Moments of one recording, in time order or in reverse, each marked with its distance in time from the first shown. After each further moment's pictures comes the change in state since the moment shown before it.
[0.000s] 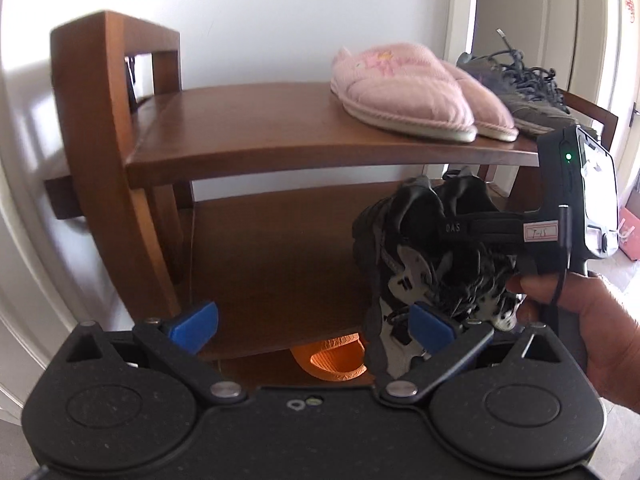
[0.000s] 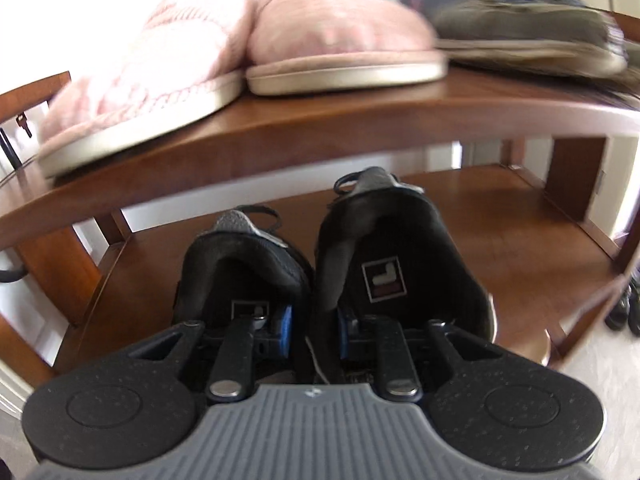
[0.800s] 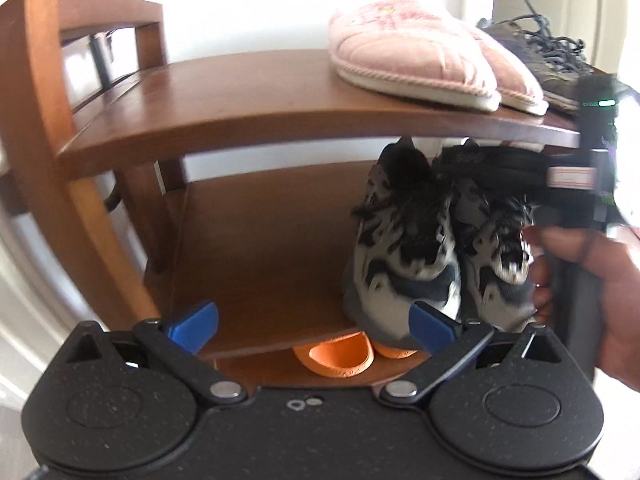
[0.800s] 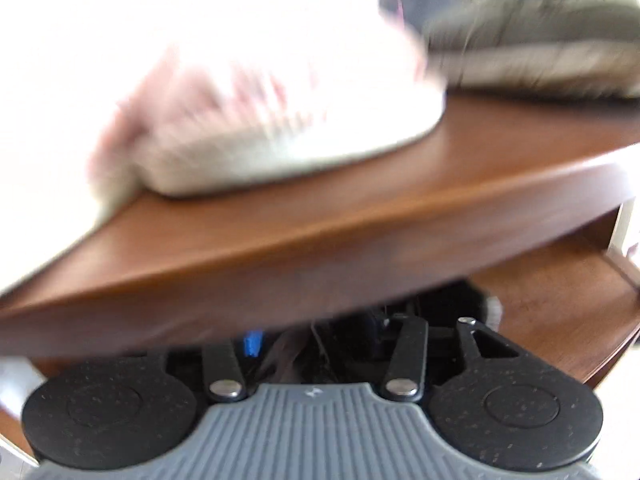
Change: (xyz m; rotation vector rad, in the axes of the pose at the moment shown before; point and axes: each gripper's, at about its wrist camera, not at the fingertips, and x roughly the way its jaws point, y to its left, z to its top) left arm 0.030 -0.035 -0.001 -0.015 0.080 0.102; right arm 0.009 -0.035 0.029 0.053 -0.152 0.040
